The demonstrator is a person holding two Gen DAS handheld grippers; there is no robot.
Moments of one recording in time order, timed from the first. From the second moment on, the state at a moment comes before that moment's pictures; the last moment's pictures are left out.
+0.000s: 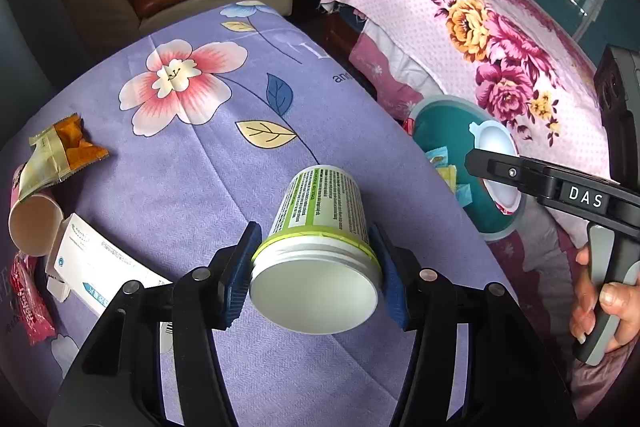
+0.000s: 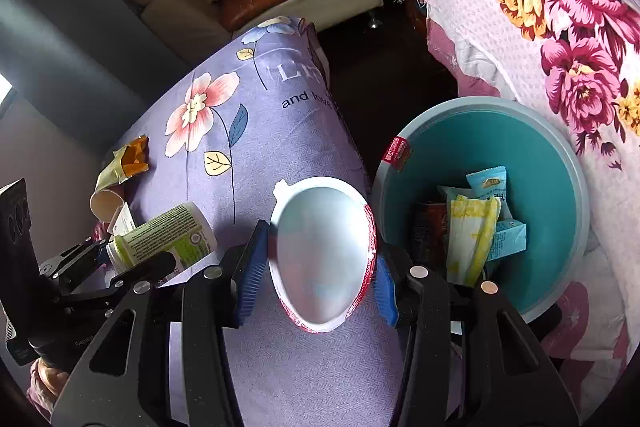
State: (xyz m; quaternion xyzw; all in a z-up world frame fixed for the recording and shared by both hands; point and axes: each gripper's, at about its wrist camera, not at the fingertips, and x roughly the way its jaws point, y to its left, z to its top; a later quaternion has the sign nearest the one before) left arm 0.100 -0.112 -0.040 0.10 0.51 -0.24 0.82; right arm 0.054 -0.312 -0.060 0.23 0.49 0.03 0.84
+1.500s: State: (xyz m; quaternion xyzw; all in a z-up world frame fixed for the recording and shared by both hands) left arm 0.079 -0.267 -0.072 0.17 0.51 -0.31 0.78; right arm 0.000 -0.432 -0.079 0.28 0.47 -0.09 0.83
